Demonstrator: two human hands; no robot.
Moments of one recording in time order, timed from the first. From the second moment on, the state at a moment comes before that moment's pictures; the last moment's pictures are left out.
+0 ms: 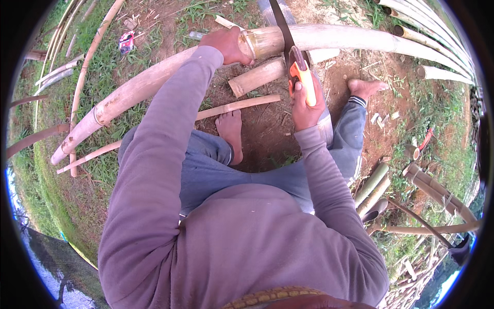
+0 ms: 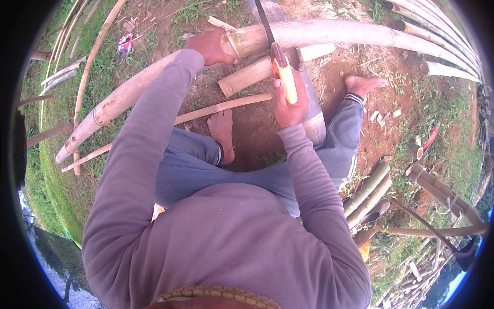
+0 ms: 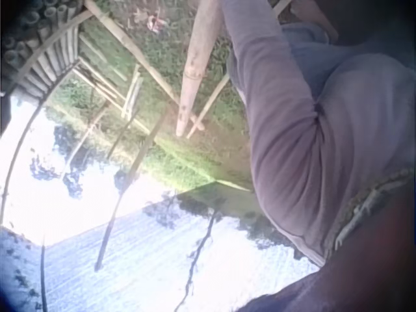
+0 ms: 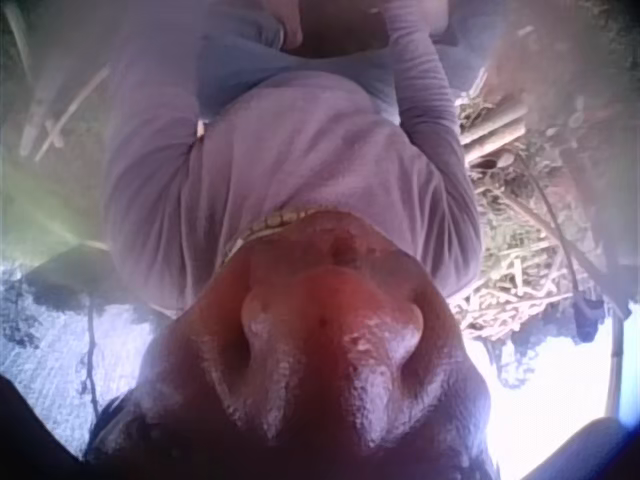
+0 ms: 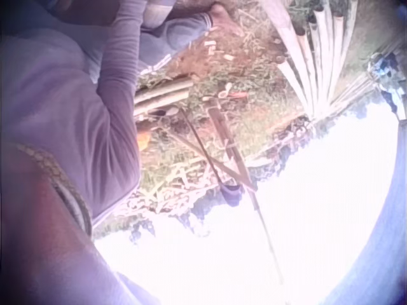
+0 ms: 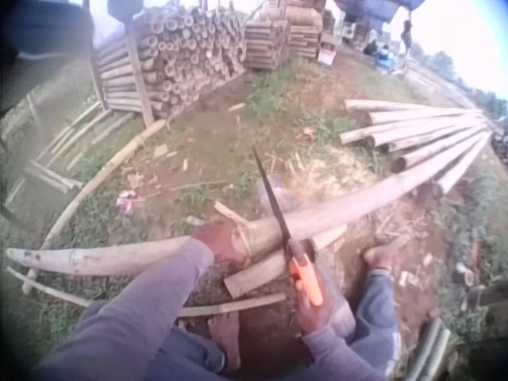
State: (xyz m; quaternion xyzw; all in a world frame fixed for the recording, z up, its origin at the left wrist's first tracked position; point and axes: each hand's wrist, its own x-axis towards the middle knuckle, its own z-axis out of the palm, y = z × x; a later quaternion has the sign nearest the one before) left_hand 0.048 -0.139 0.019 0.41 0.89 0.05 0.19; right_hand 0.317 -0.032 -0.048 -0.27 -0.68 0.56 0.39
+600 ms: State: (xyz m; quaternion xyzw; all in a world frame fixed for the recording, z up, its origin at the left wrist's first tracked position) left_hand 0.047 -0.134 0.010 0.43 0.88 0.06 0.18; right_hand 0.307 -0.007 0.019 -0.27 -0.77 0.47 0.34
